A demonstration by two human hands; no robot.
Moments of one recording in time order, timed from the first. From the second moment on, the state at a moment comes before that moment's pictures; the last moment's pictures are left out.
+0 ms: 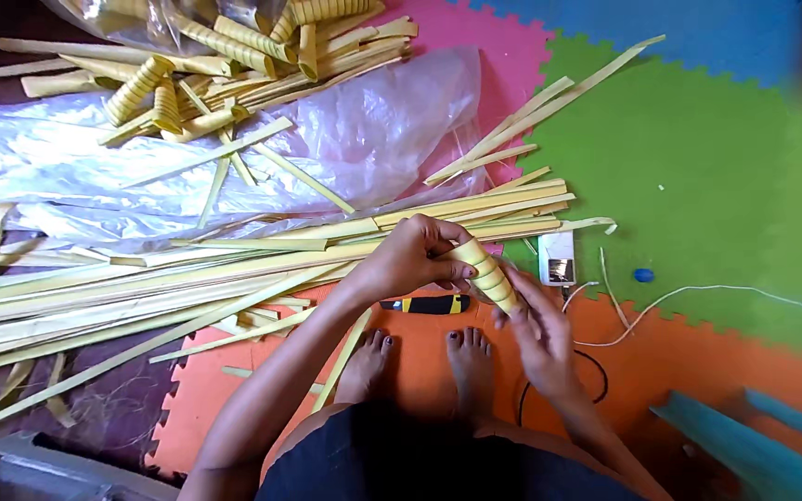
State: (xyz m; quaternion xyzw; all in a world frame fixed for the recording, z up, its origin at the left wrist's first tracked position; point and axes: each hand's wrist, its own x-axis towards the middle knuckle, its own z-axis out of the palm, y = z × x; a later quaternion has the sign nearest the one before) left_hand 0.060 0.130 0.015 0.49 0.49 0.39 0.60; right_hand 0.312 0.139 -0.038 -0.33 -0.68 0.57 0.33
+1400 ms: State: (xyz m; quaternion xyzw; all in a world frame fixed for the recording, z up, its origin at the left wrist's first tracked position) left_hand 0.048 0.124 0.015 0.47 0.49 0.40 0.61; right_hand 0.328 0.125 -0.042 -0.31 -0.71 0.54 0.33
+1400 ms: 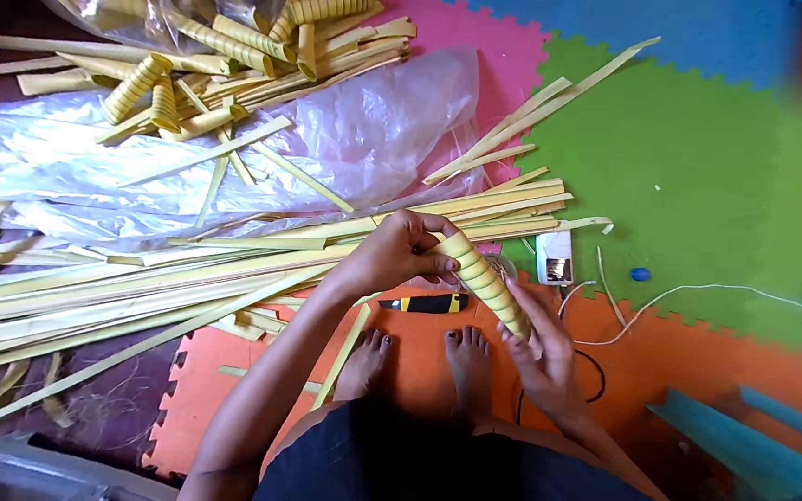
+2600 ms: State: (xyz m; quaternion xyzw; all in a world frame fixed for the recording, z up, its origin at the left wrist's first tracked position) left_hand 0.044 0.119 0.006 0.46 0.47 0.42 0.62; right_hand 0.346 0.115 -0.050 -0.33 -0.70 0.56 0.30
